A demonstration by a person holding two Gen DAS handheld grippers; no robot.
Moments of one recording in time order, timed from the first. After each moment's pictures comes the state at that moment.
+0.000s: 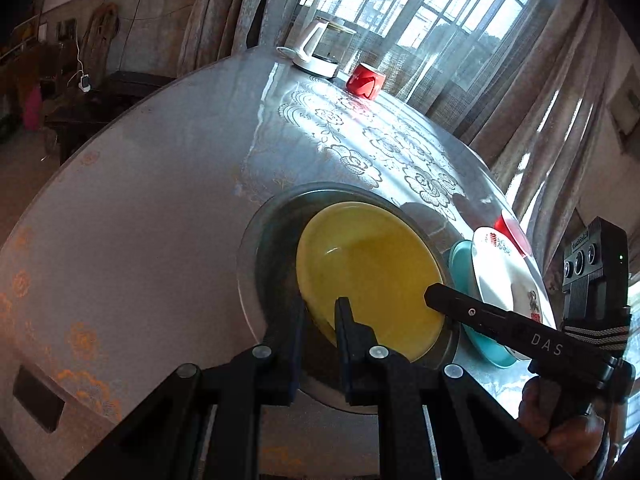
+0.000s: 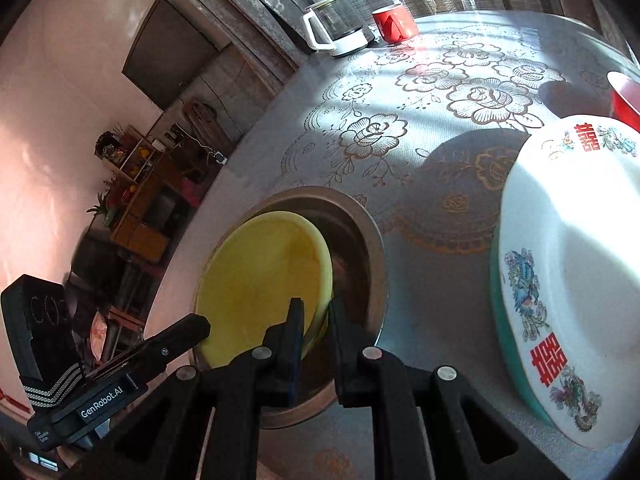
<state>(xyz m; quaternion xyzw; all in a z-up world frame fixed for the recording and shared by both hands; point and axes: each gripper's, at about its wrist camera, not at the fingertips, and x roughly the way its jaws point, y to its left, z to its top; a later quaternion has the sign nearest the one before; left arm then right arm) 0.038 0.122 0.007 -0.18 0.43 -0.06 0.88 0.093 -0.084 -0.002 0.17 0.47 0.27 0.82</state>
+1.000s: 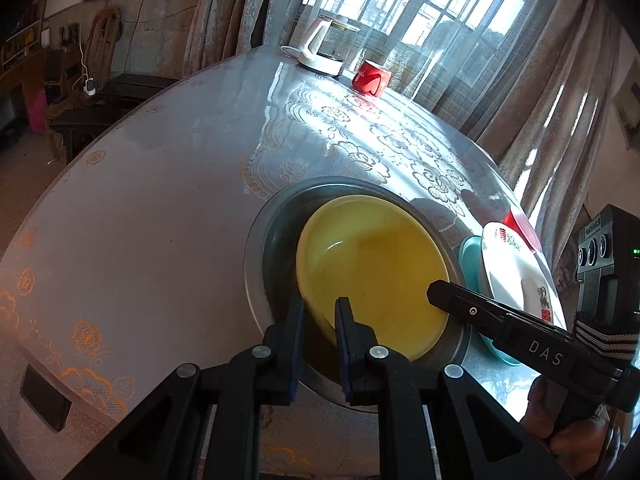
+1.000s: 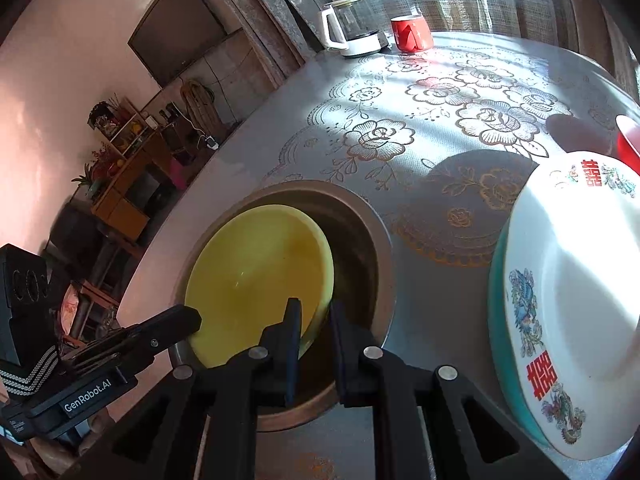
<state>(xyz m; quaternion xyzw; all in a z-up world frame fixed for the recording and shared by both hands) 0.037 0.122 0.004 -0.17 0.44 -0.05 0.88 0.089 -0.071 0.002 0.10 0.47 0.26 0.84</state>
